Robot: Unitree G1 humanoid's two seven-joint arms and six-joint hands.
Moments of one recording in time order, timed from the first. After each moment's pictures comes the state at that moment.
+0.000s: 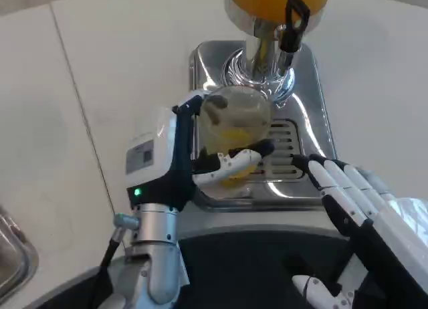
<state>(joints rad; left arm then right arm) -0.50 0.17 -0.29 0.41 0.68 -0.14 0.63 0.45 -0.26 -0.02 -0.94 -0.76 -0.10 0.36</state>
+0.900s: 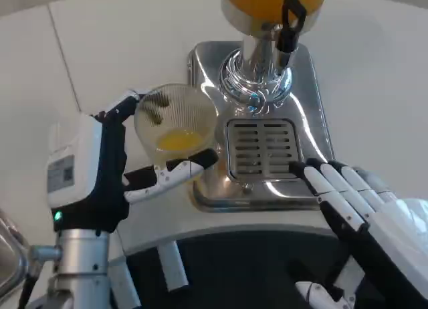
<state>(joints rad) -0.21 0.31 -0.13 0.00 0.64 -0.18 0.52 0.43 -0.31 -0.06 -0.91 -0.78 -0.15 0.35</state>
